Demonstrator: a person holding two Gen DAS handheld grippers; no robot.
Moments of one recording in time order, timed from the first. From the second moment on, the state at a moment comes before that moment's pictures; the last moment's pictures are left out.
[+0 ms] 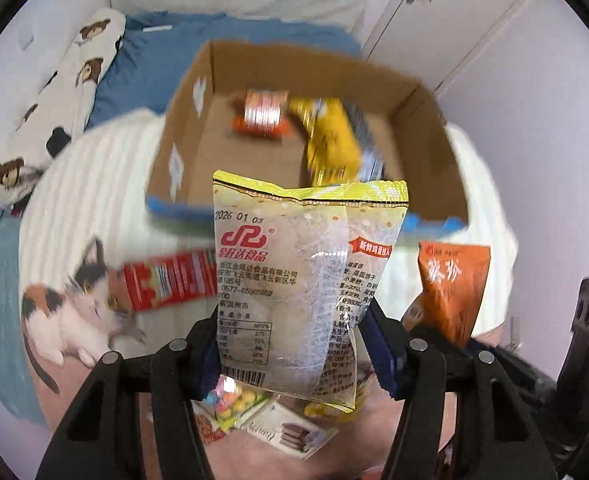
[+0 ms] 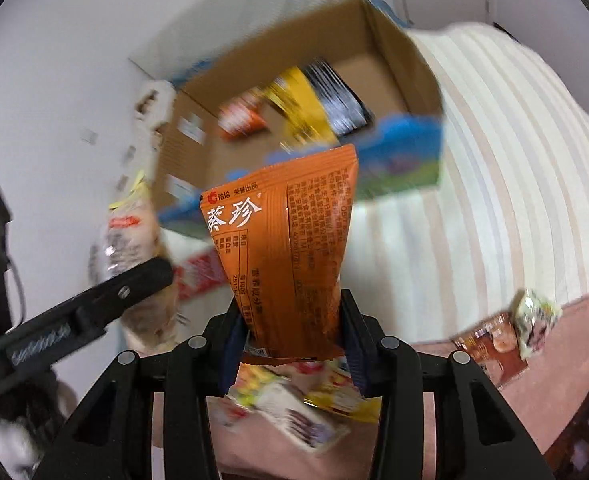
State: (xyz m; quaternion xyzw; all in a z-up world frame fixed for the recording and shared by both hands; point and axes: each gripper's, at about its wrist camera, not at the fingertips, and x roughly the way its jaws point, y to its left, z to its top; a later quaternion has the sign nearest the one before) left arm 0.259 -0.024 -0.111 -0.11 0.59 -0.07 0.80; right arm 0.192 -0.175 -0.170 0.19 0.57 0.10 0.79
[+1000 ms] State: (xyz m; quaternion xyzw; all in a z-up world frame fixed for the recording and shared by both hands) left arm 0.496 0.022 -0.238 -0.05 0.77 -0.02 0.64; right arm 0.432 -0.097 -0.290 0.23 0.73 0.08 0.64
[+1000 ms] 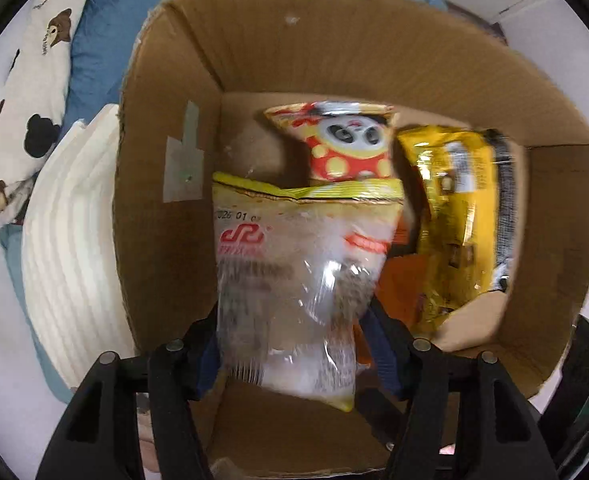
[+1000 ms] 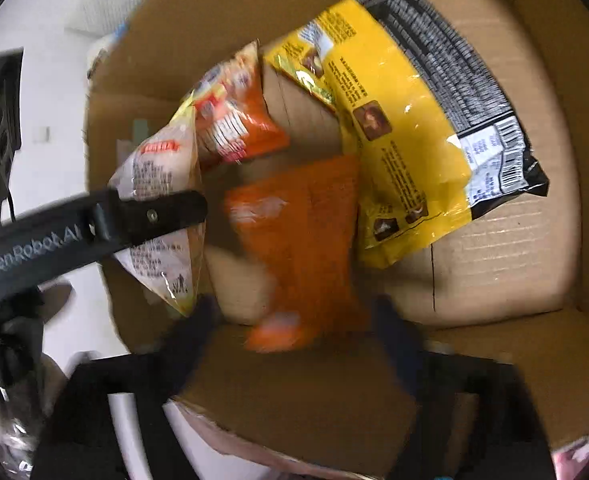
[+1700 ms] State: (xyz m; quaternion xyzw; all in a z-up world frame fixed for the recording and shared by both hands) left arm 0.436 0.028 -0.168 -0.05 0.68 -0.02 0.73; right arm 0.397 -0.142 -0.218 0.15 0.67 0.04 0.72
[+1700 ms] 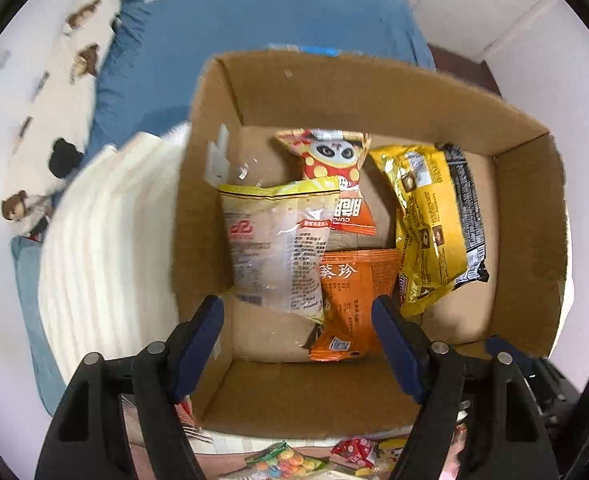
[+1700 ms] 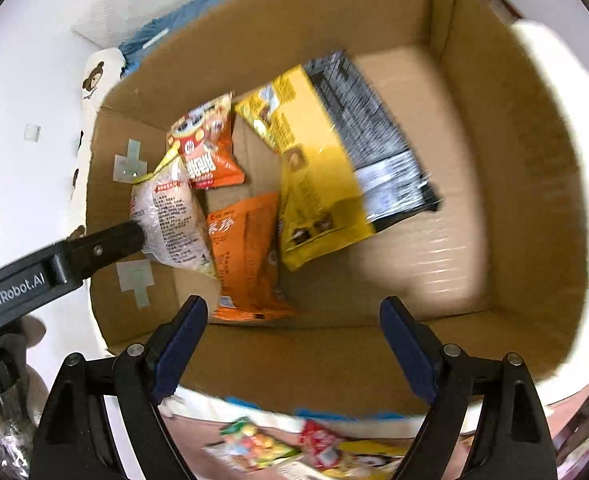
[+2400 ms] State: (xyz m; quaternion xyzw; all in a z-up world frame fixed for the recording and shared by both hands) left arm 0.258 0.024 -0.115 -0.10 0.57 -0.01 0.81; right arm 0.271 -0.161 -0.154 0.13 0.58 0.09 0.80
